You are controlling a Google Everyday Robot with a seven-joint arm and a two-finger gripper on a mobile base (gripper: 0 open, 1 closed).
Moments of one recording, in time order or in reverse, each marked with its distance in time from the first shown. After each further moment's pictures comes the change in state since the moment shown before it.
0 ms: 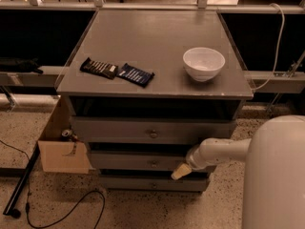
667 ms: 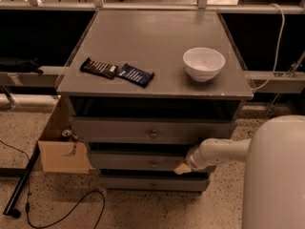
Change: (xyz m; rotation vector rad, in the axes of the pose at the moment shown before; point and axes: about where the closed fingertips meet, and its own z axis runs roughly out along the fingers) arm 0.001 0.001 -0.001 -0.001 0.001 0.001
